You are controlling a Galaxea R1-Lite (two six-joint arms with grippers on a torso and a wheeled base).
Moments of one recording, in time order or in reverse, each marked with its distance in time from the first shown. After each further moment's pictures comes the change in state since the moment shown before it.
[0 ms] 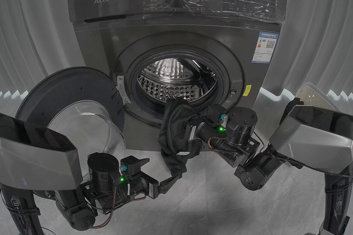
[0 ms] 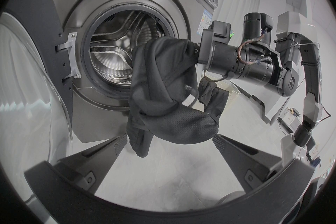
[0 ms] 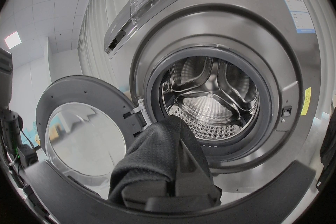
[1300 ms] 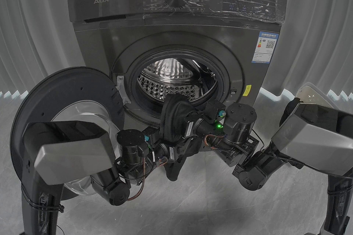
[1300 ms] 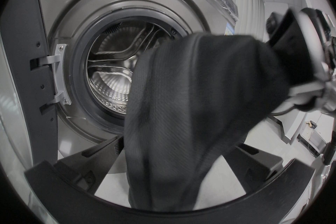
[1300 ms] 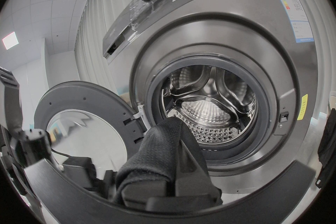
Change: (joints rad) left arm 0.044 0.226 -0.489 0.034 0.092 0.001; right arm 0.030 -0.032 -0.019 0.033 -0.066 0.005
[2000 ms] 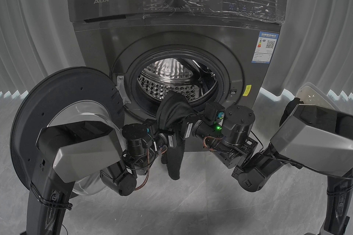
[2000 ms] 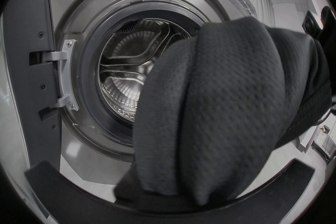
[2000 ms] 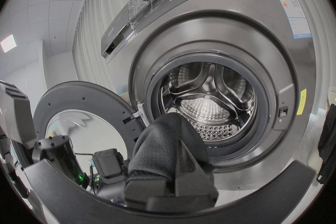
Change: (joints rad) left arm 0.047 0.115 -0.197 0.006 0.087 -0.001; right arm 0.010 0.004 0.005 0.006 -0.021 0.022
